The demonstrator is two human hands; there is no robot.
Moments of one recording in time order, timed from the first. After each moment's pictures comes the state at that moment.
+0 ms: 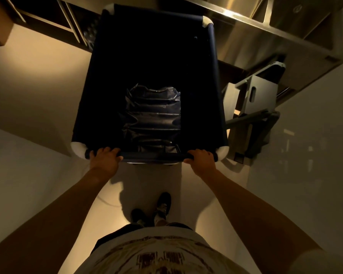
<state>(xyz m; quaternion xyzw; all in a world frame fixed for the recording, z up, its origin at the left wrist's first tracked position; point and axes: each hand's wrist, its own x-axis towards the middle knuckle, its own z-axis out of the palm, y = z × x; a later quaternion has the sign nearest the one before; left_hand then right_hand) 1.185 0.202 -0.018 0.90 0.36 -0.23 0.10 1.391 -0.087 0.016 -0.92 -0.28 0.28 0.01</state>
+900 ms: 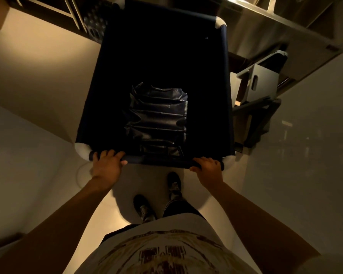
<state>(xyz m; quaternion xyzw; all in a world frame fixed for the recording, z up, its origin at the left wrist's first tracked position) 1.086 0.160 -0.029 0.93 0.32 -0.18 0.09 1.288 -0.150 0.010 -0.93 -0.28 0.25 0.00</state>
